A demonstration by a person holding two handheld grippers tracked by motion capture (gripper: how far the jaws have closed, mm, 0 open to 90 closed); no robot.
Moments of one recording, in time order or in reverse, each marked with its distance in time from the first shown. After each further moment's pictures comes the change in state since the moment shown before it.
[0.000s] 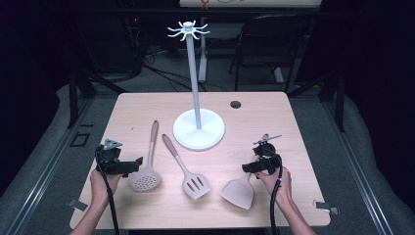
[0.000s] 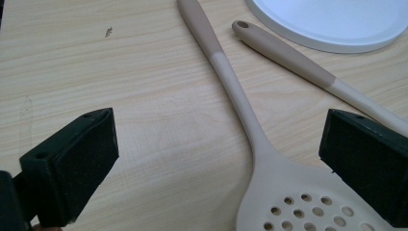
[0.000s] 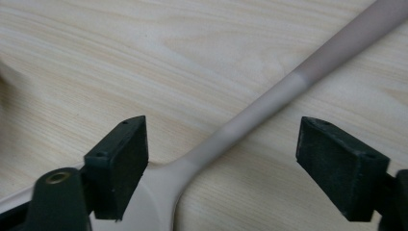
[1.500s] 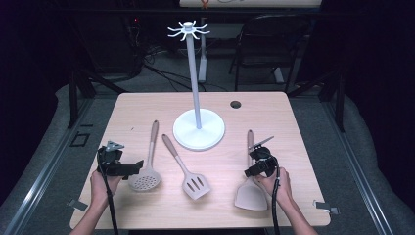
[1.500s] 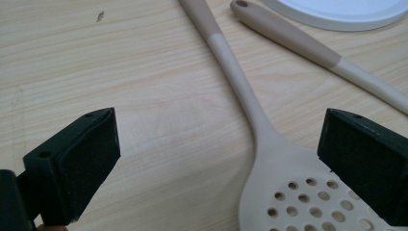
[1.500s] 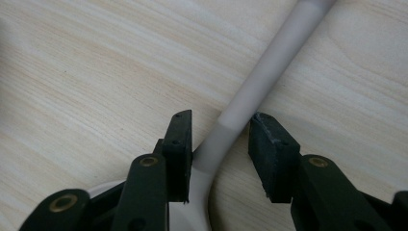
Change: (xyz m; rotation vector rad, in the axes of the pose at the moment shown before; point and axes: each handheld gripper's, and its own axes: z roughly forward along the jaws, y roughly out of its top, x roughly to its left) left arm 0.000 -0.004 0.004 0.063 0.008 0.029; right arm -0.001 -0.001 0.017 0.174 0.040 -0.061
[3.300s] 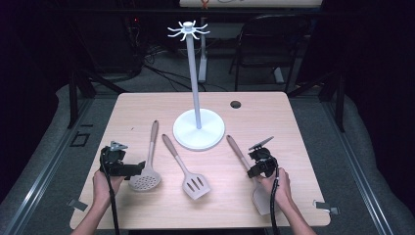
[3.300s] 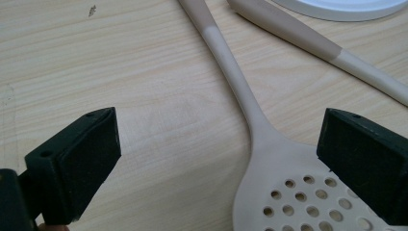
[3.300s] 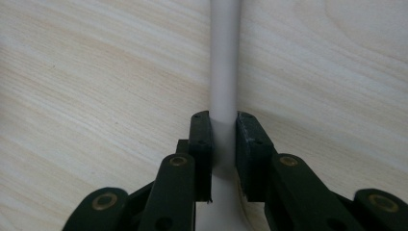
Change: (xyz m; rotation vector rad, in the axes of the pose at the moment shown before) left arm -0.006 0.002 0.004 0.020 -0.008 0.023; right arm 0.000 -0.001 0.001 0.031 -0.023 0.050
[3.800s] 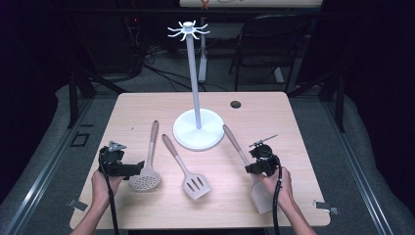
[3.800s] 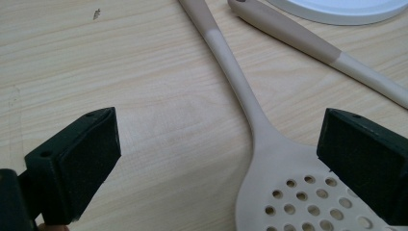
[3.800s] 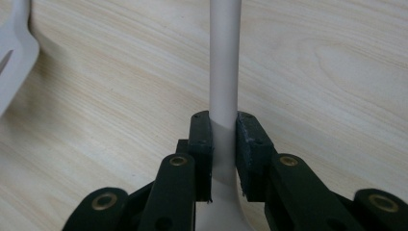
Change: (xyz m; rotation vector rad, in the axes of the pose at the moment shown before) left arm 0.001 -0.001 -0.004 -0.019 0.003 -0.008; right arm 0.014 -0.003 -0.029 -0.148 0.039 -0.073
